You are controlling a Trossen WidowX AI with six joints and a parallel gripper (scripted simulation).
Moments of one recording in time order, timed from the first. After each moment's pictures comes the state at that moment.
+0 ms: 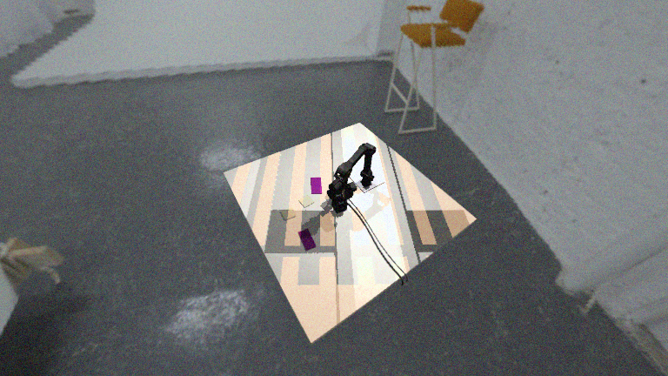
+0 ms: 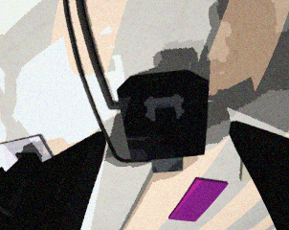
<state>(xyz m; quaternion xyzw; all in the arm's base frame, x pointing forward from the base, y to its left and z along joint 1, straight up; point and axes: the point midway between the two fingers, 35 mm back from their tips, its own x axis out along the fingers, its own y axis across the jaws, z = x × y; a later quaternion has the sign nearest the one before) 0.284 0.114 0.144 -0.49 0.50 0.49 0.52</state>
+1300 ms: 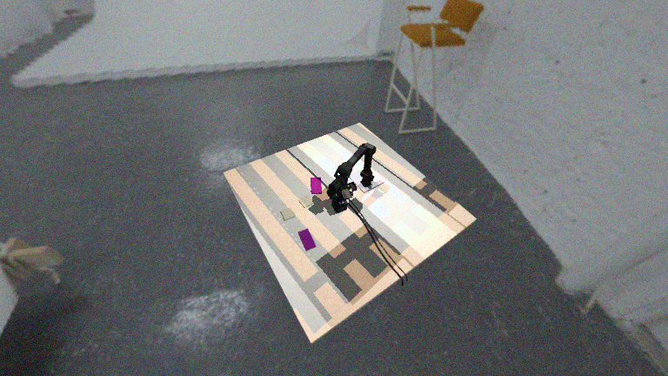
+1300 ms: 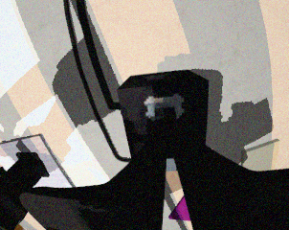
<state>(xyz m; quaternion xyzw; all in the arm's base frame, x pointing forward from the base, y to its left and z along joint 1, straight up) 0.284 0.114 0.145 -0.49 0.50 0.49 0.52</state>
